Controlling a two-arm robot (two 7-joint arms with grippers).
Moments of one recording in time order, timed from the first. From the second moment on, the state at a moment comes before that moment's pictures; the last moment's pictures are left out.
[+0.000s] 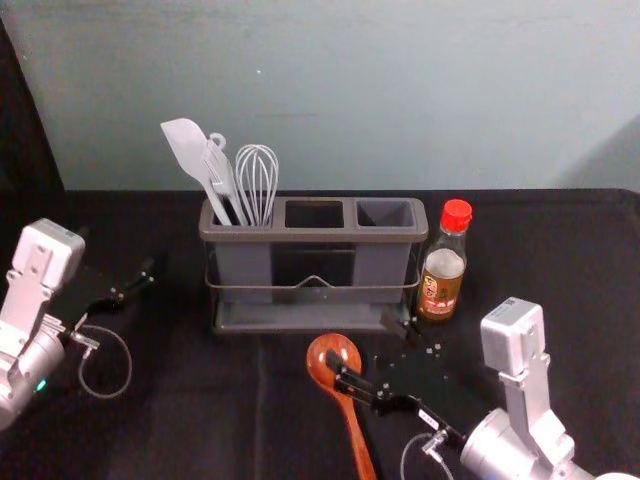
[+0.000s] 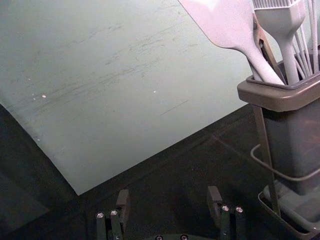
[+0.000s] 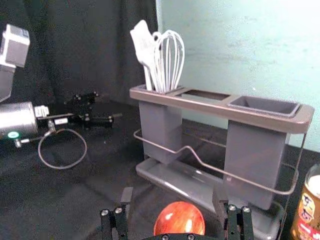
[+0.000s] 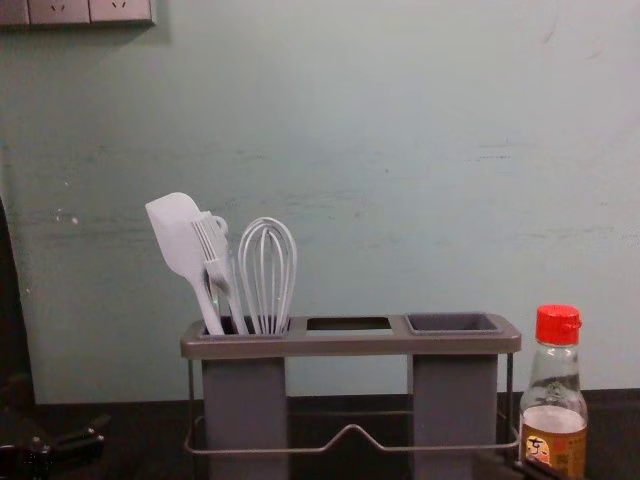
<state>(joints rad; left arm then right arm) -0.20 0.60 0.45 -1.41 -0.25 -0.12 0.03 -0.09 0.33 -0.33 -1.67 0.23 -0.06 0.34</state>
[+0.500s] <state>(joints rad) -0.20 0.60 0.45 -1.41 -0.25 -0.12 0.03 -0.15 0.33 -0.34 -1.87 0.17 0.28 0.25</state>
